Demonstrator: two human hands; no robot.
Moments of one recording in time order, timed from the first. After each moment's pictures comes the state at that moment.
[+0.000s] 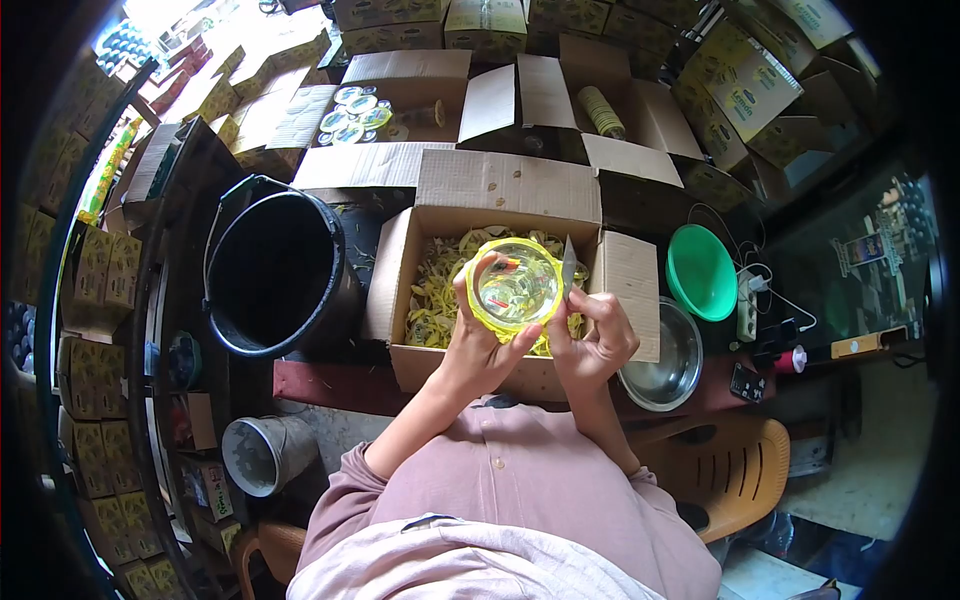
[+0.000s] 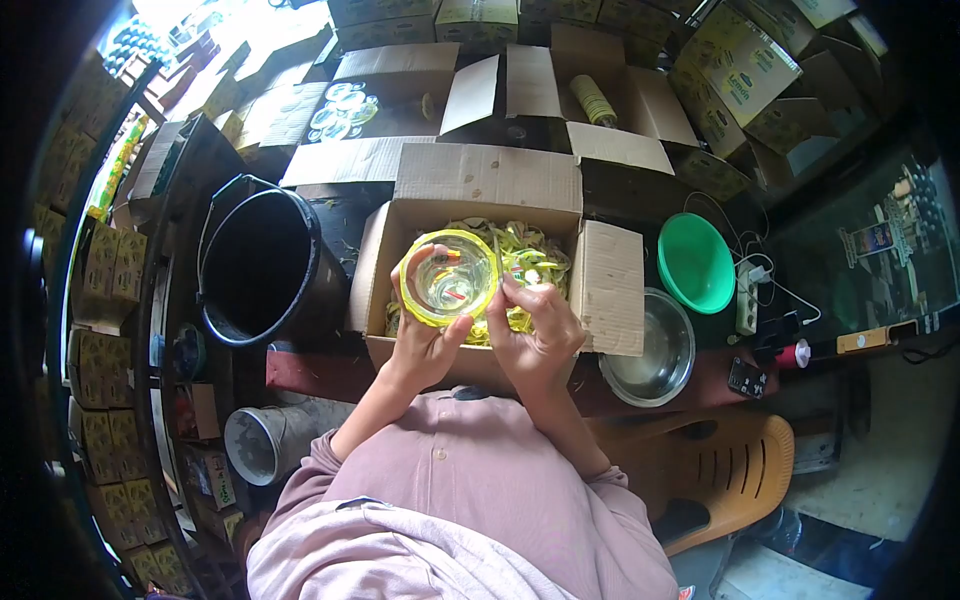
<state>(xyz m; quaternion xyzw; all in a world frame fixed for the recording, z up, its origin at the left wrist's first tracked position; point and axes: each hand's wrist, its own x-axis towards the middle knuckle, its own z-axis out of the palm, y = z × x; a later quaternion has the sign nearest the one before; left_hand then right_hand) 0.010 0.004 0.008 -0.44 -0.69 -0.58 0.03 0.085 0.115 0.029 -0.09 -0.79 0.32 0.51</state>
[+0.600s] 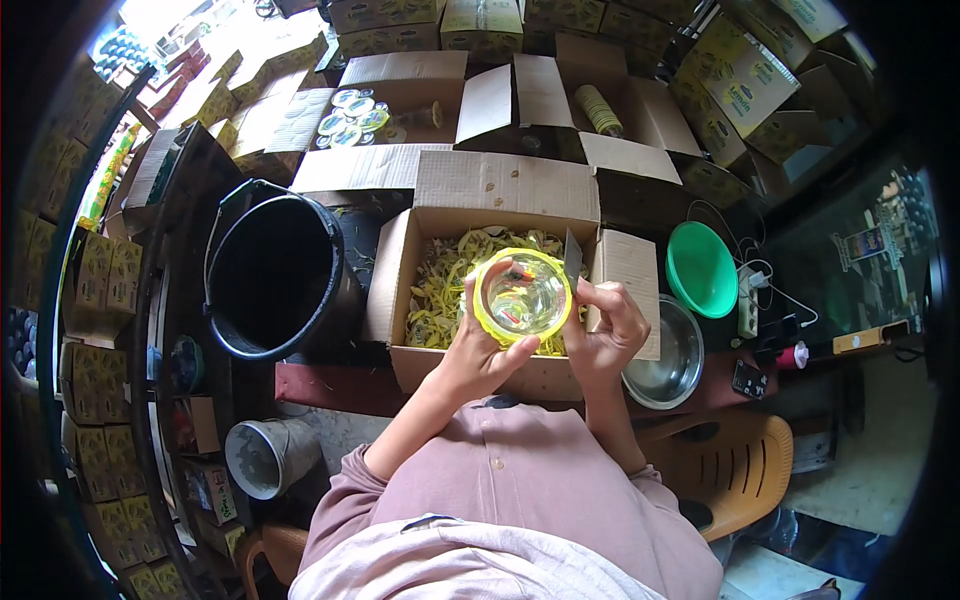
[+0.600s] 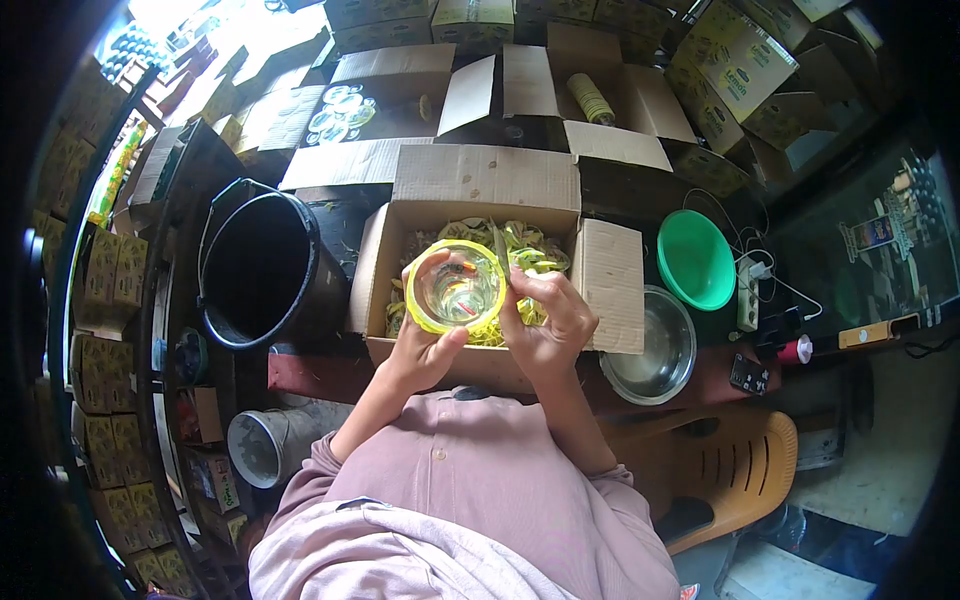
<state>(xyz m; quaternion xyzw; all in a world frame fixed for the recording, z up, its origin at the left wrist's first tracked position) 0.009 0.002 0.006 -0.45 -0.63 -0.63 -0.08 0.085 0.132 0.026 -0.05 -0.77 0.38 0.50</state>
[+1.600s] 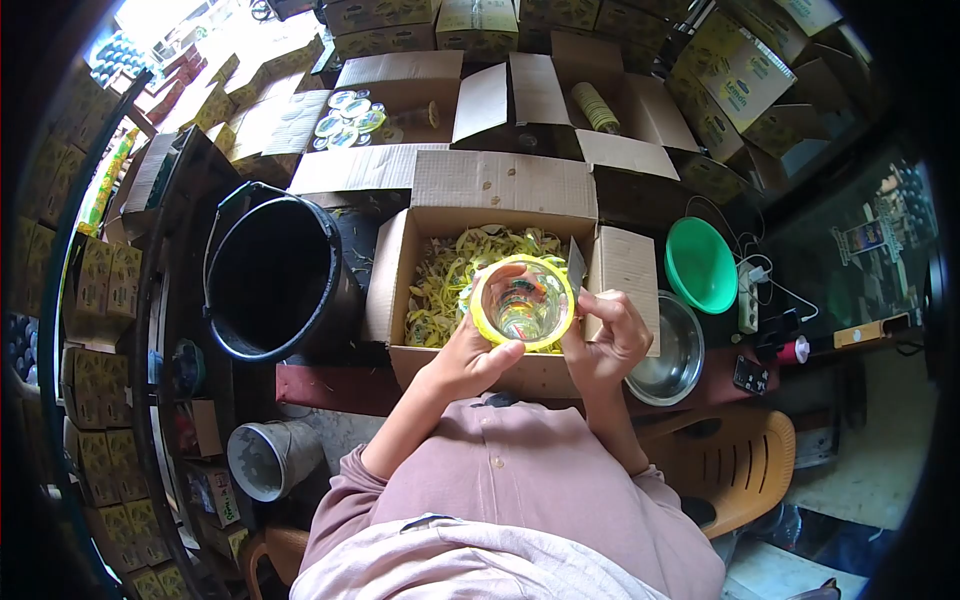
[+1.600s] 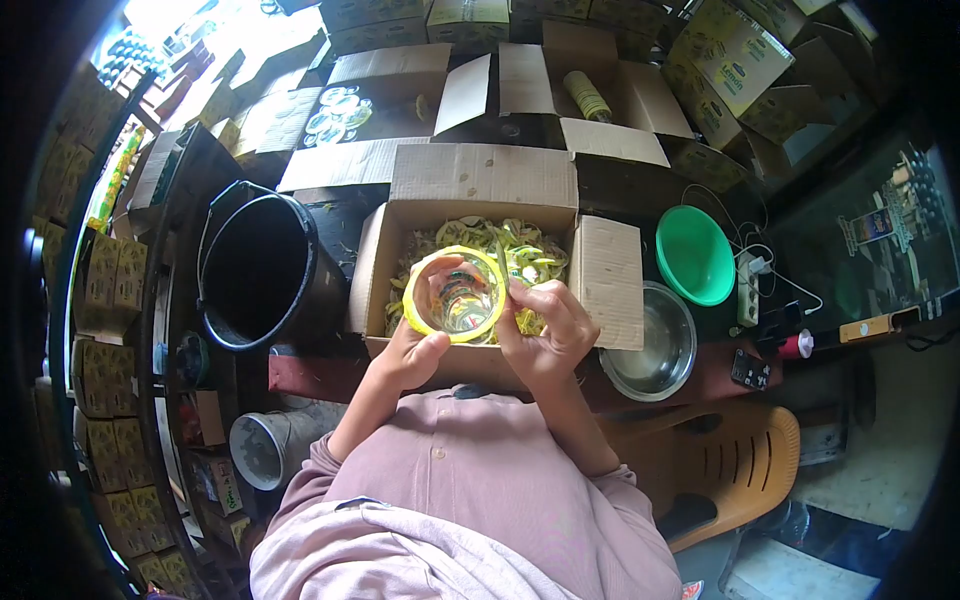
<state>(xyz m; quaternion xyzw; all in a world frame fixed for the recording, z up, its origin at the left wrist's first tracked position) 0.006 -0.004 0.008 -0.41 -0.52 -0.70 -0.26 0.093 0.125 0.031 -0.05 -0.76 0.38 0.52</state>
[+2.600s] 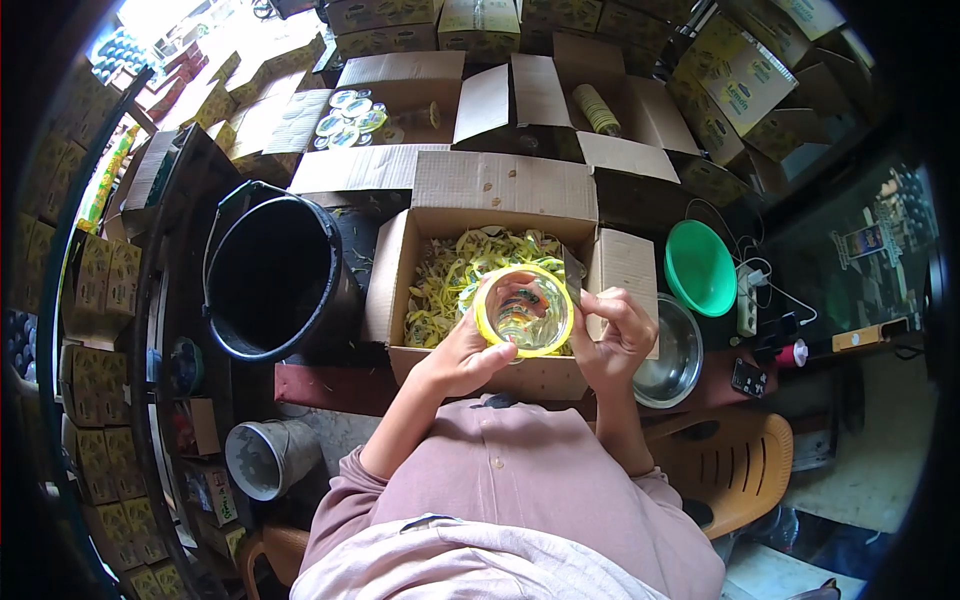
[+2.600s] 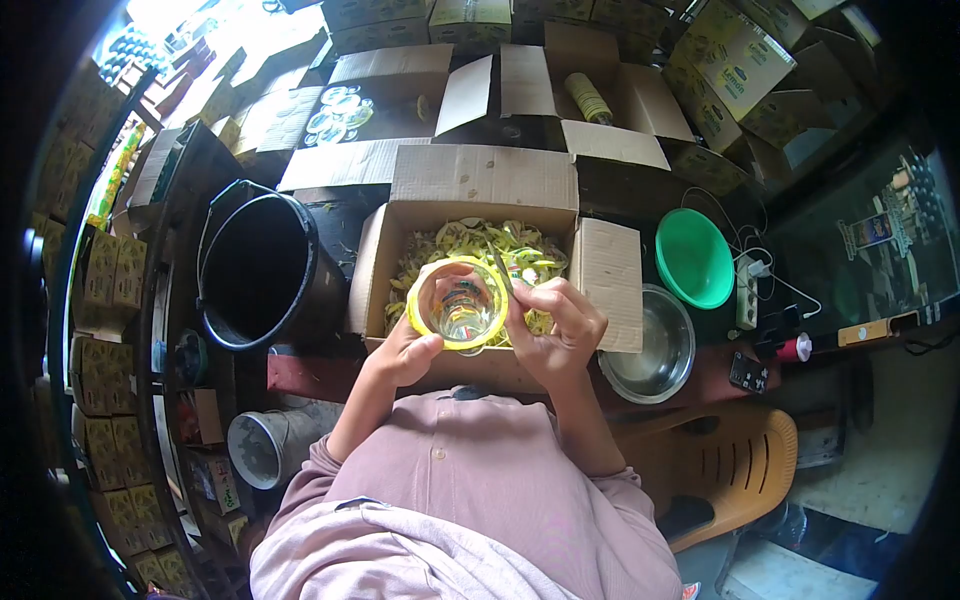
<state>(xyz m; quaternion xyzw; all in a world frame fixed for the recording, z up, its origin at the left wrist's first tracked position) 0.000 -0.007 0.013 -0.42 -0.50 -0.69 -0.31 0.095 0.139 0.033 -0.02 -0.77 0.40 0.49</state>
